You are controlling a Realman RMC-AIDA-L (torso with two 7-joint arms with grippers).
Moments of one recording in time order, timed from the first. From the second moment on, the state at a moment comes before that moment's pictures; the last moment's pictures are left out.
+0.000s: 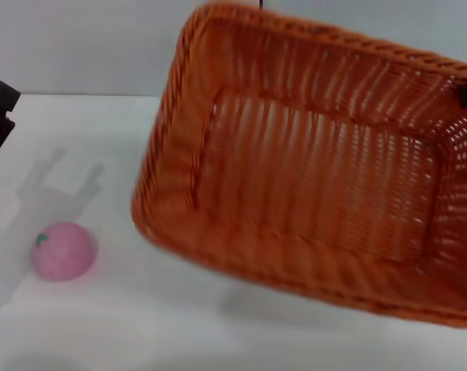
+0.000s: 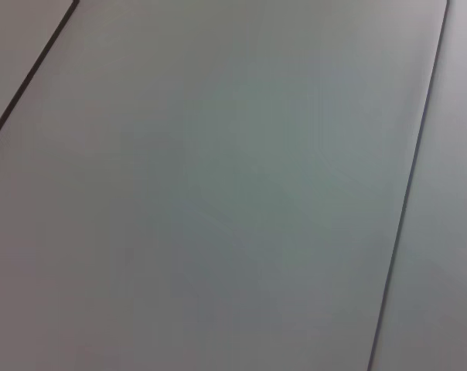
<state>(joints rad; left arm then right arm) -0.31 -2.06 -0.69 0.11 -0.74 -1.87 2.34 0.67 1.79 -0.66 -0.97 -2.02 -1.99 1.84</state>
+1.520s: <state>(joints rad) -0.29 -2.06 -0.69 0.09 -0.74 -1.86 2.34 0.83 1.88 -0.79 -0.74 -2.30 -1.71 1.68</state>
